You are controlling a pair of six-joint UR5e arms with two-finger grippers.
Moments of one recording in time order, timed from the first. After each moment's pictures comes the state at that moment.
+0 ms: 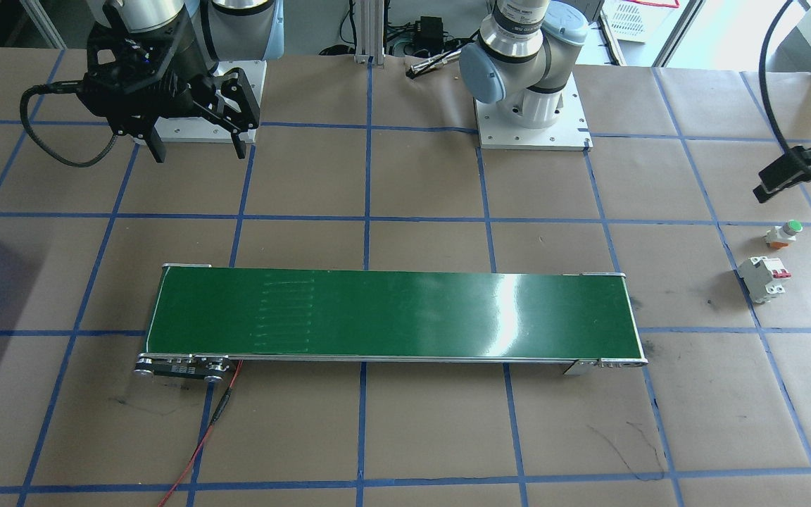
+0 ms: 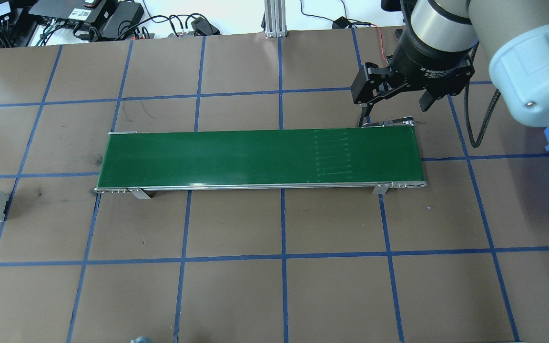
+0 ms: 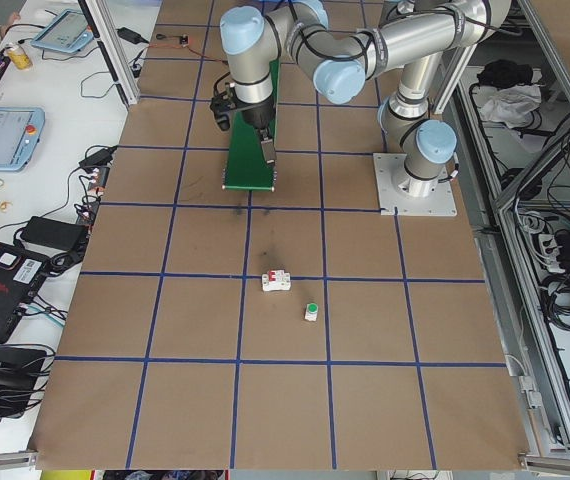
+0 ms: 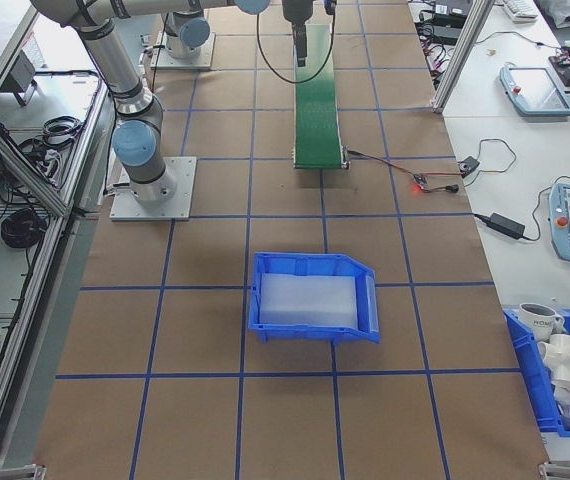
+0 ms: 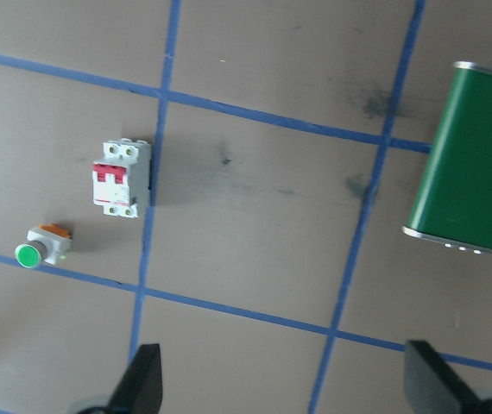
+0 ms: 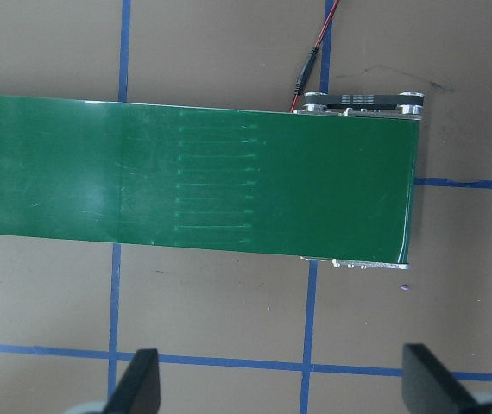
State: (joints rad) left arm -0.99 -1.65 -1.49 -1.64 1.69 0.35; right arm 1.67 -1.64 1.59 -1.62 -1.55 0.04
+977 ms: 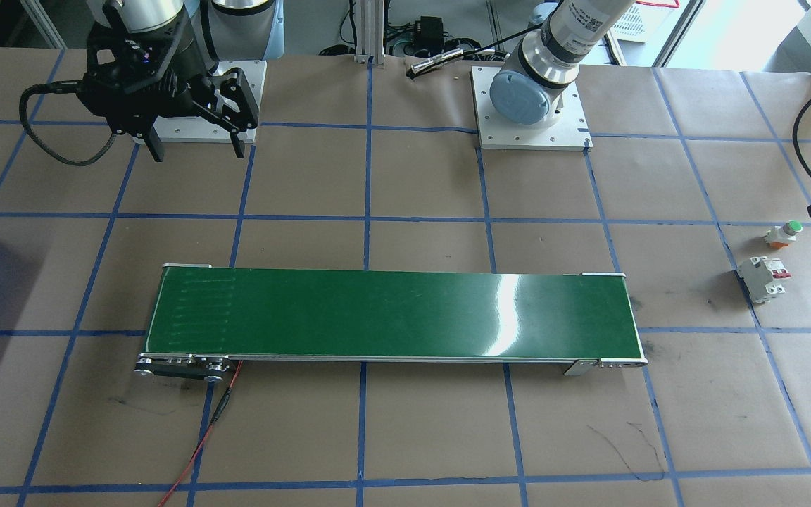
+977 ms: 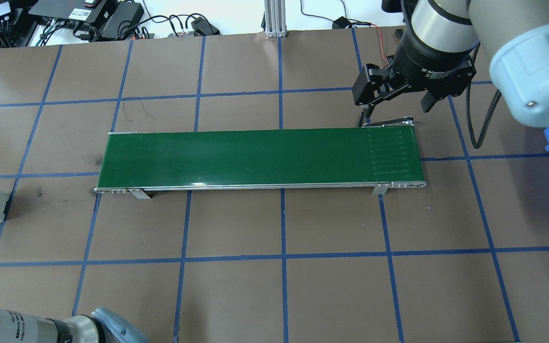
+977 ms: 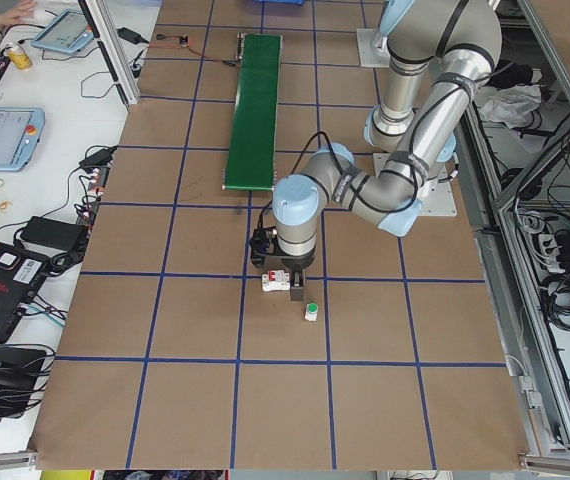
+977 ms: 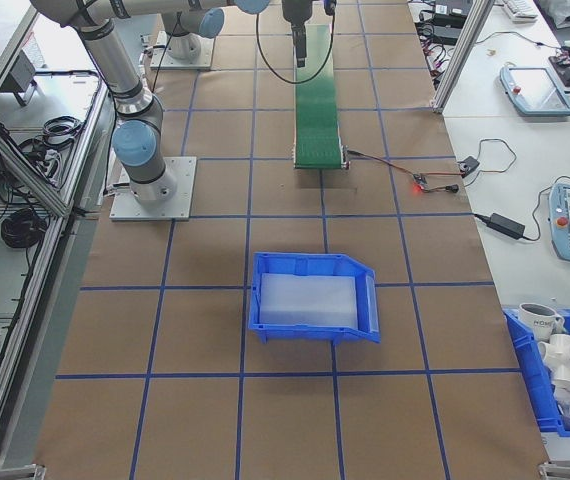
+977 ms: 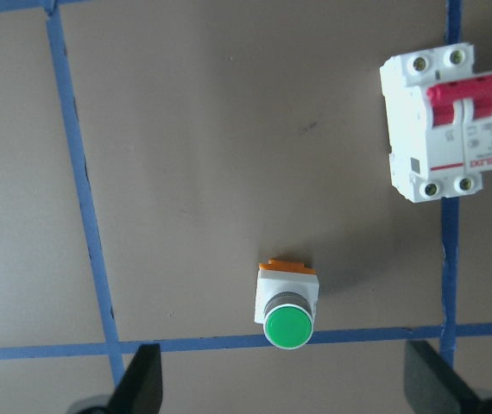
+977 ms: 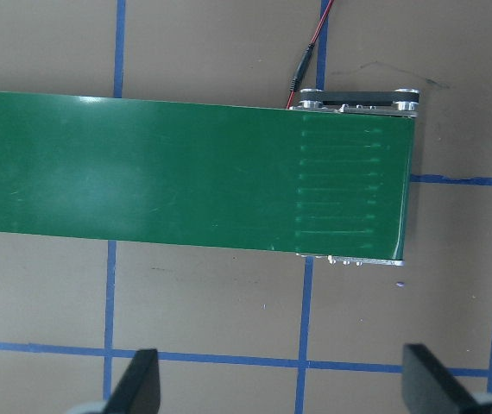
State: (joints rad) left arm -0.52 -1.90 -1.71 -1.08 1.68 1.12; right arm 1.67 -1.64 1.59 -1.61 -1.55 0.04
